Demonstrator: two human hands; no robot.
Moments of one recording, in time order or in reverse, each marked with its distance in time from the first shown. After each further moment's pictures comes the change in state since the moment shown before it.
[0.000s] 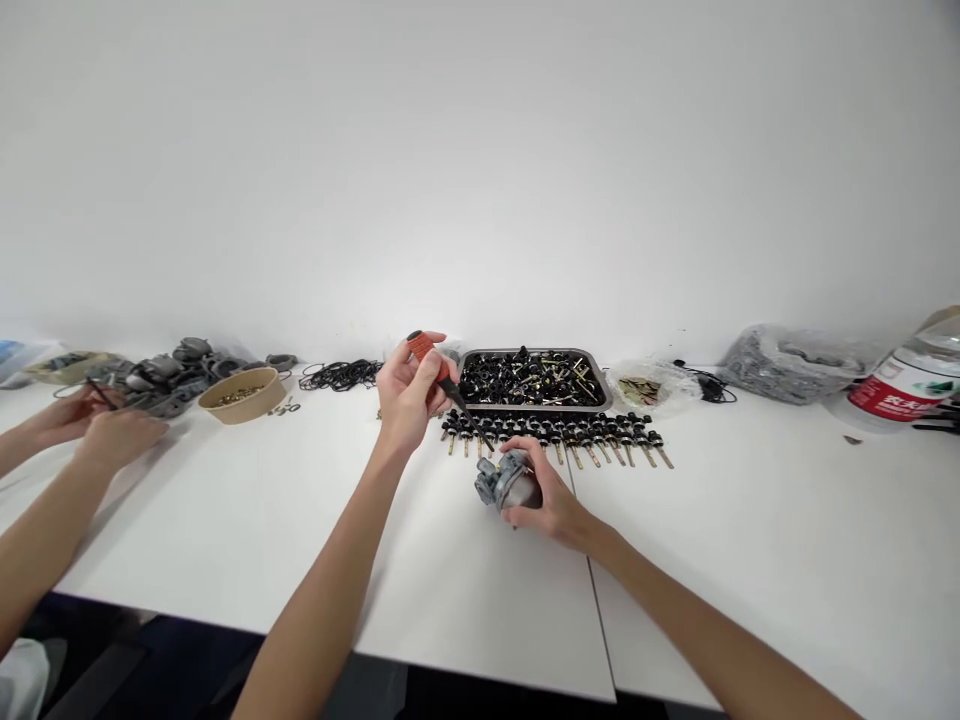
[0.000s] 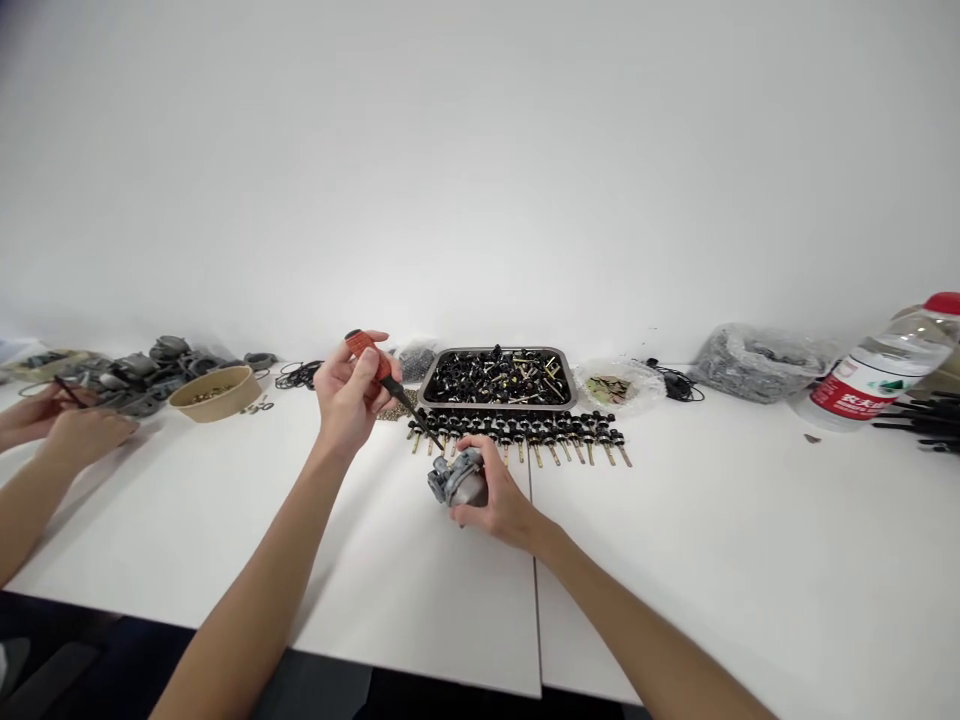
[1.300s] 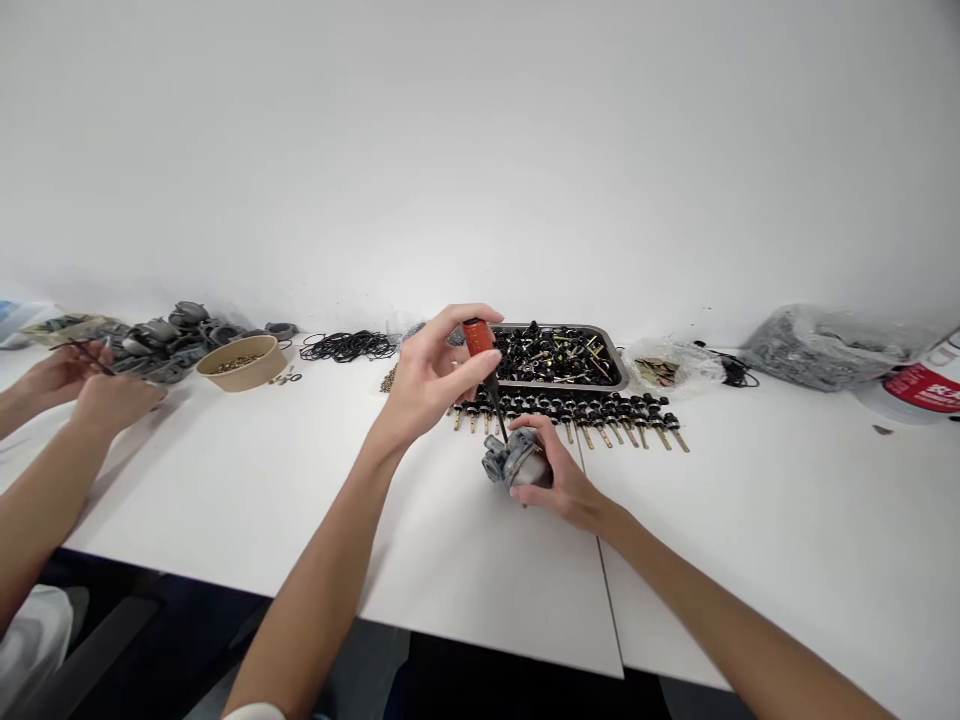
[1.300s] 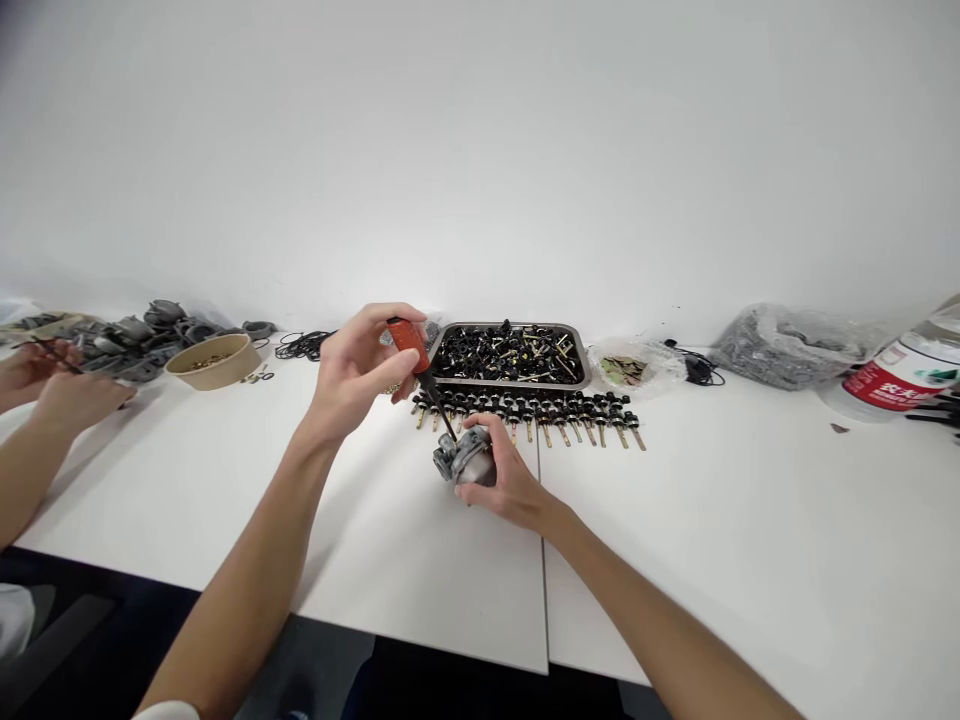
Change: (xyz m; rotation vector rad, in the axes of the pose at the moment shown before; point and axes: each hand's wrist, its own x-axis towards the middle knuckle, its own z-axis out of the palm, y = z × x) left_hand -0.010 0.017 0.008 0.253 -0.251 0.122; right_hand 0.001 0.007 -0.001 -0.026 -0.012 -0.003
